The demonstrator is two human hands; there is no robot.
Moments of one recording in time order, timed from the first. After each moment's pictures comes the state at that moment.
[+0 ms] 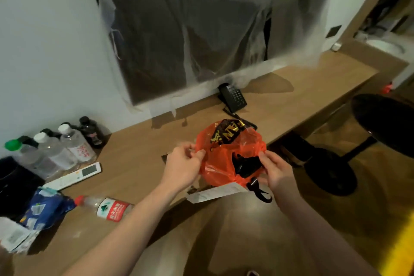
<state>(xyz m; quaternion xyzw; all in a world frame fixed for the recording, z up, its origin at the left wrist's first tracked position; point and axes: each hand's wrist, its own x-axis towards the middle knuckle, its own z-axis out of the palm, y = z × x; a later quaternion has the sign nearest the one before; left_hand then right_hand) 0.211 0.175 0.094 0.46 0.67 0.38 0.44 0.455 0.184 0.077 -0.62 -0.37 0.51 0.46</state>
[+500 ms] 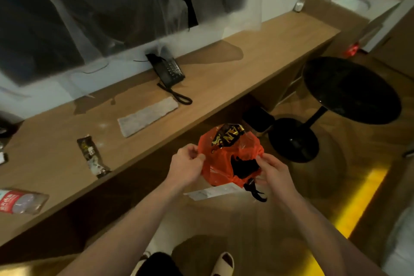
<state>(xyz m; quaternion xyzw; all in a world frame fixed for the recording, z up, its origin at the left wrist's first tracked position) 0.539 0.194 0.020 0.46 0.68 0.29 0.49 0.782 0.170 0.021 -0.67 -0.34 0.53 0.39</state>
